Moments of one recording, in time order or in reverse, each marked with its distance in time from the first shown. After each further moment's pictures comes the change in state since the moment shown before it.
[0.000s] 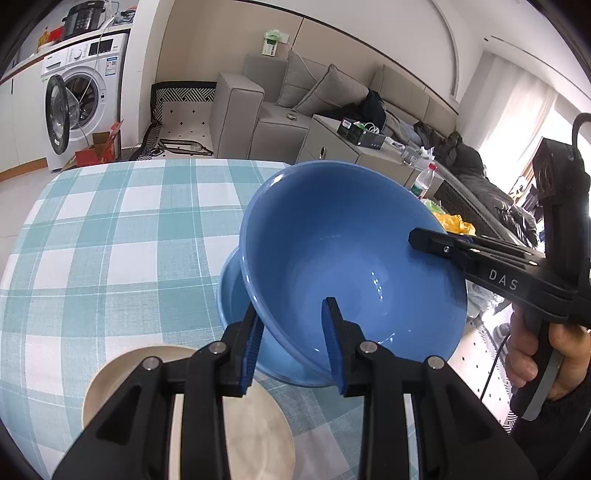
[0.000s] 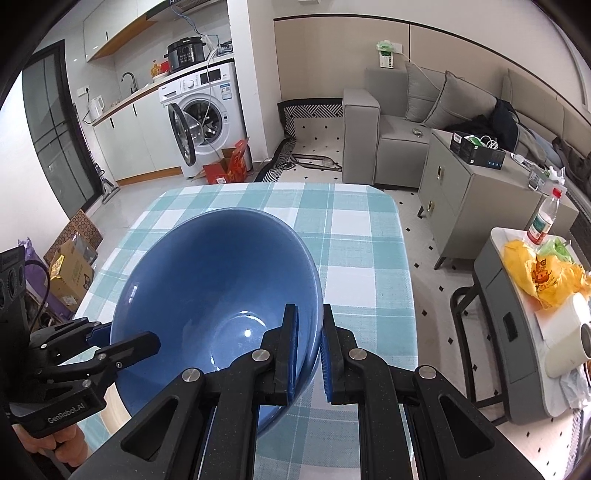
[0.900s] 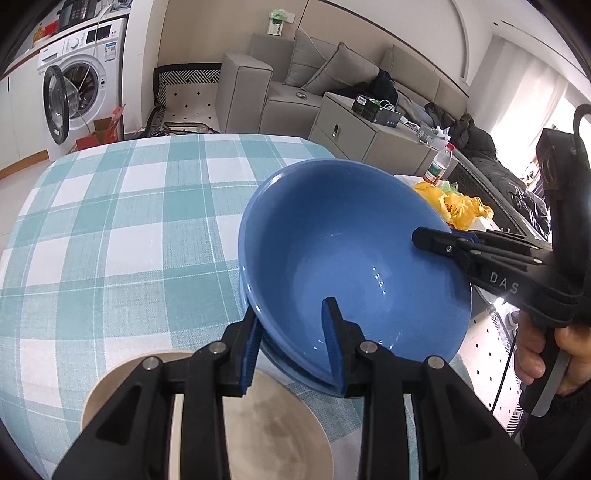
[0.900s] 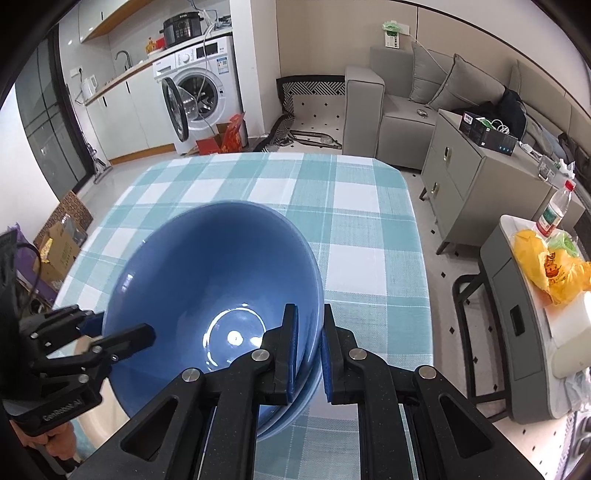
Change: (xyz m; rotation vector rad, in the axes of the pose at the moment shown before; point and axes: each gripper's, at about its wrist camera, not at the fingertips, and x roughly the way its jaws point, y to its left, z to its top) left arm 0.039 0.024 -0.003 0.006 0.073 0.032; right arm 0.065 0.003 -0.005 -0.025 0.088 -0.031
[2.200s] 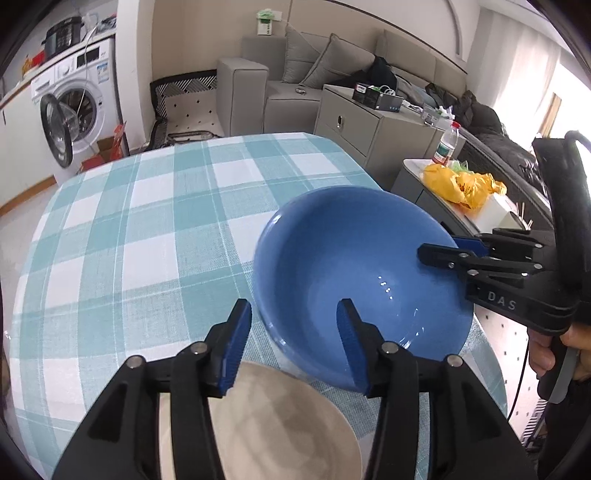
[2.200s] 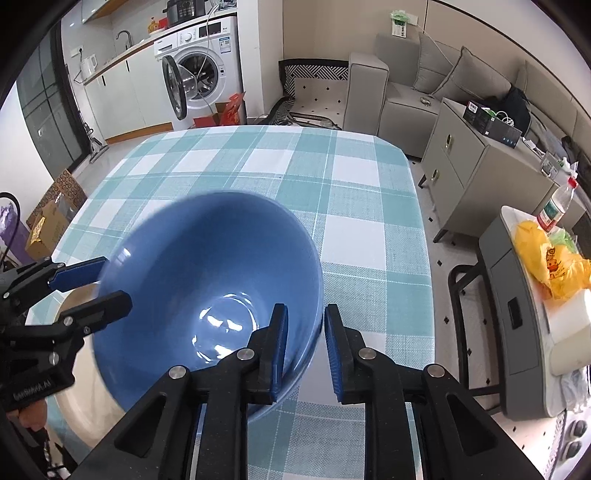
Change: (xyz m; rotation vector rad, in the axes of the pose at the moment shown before) left arm 0.003 -0.001 -0.001 0.089 0.020 0.078; right arm 0.017 -0.003 -0.022 -0.037 0.061 -0.018
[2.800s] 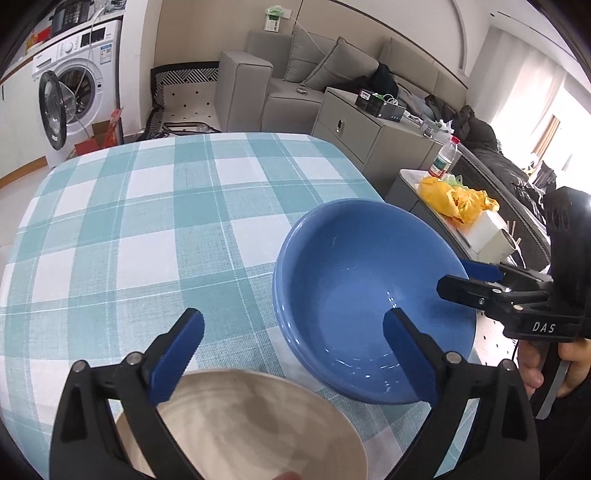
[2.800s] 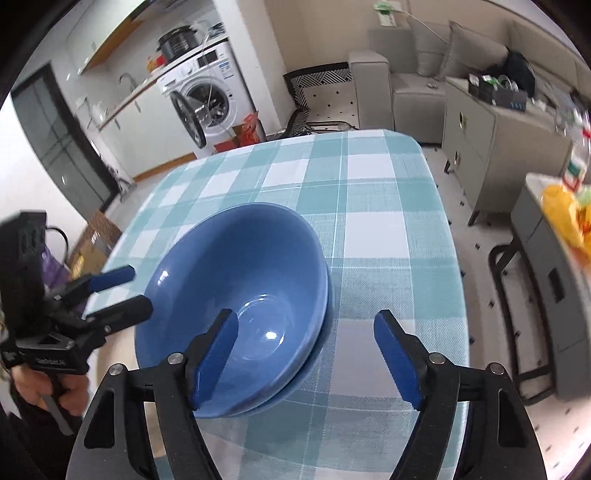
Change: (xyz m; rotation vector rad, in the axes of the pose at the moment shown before) left arm 0.007 0.024 0.008 -0.059 0.005 -0.077; right arm -0.009 -0.026 -0.014 0.167 -0.043 0.211
